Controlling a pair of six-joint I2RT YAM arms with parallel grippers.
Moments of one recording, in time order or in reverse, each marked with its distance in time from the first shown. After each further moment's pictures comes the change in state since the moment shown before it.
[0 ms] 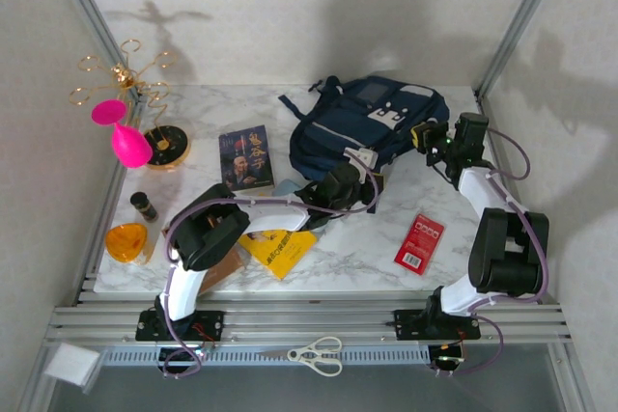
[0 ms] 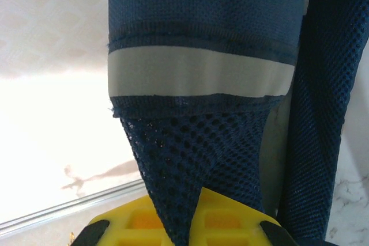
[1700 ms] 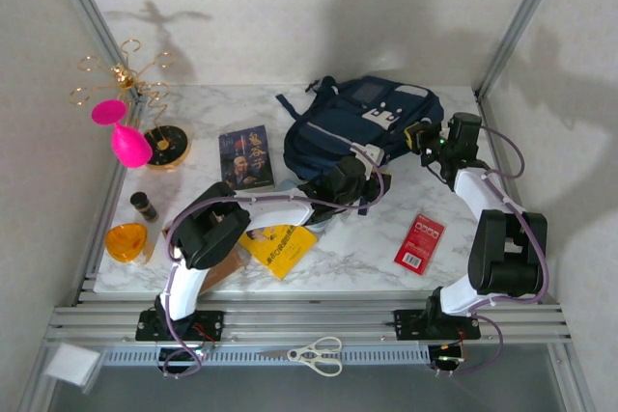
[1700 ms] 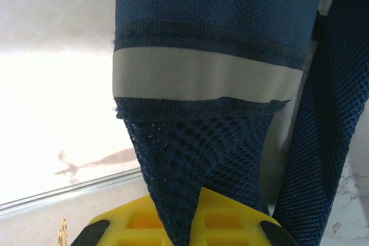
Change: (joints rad) left arm 0.012 0.025 0.094 -0.142 -0.005 0.075; right arm 0.034 0.007 0.000 0.015 0.002 -0.034
